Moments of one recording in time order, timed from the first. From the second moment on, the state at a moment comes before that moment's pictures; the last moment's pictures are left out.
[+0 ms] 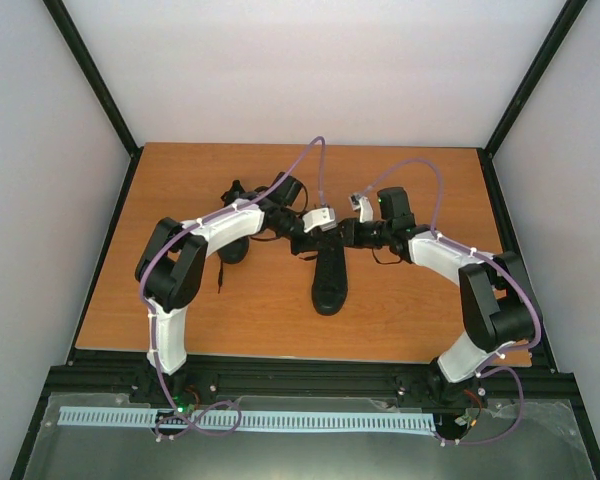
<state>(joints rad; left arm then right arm) -0.58 1.98 1.46 -0.54 0.74 0.59 0.35 1.62 0.91 0.00 -0.74 0.45</state>
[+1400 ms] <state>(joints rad) -0.54 2.22 1.73 -0.71 0.42 1.13 0.35 1.61 0.93 -0.11 -0.68 0.40</state>
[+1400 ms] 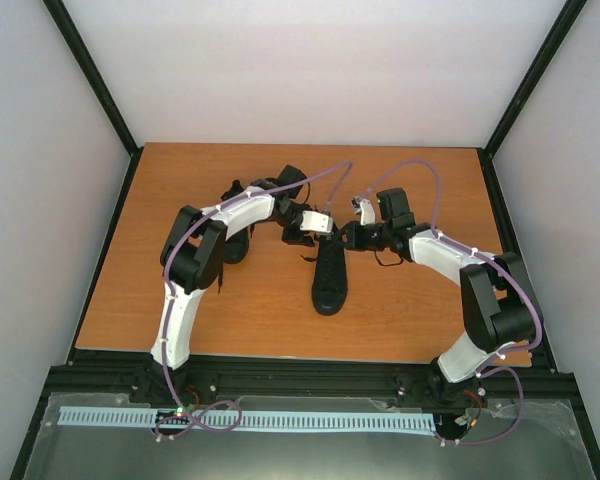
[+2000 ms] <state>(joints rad) -0.55 1.99 1.60 -0.90 0.46 1.06 0.35 1.61 0.99 -0.13 -0.69 0.37</state>
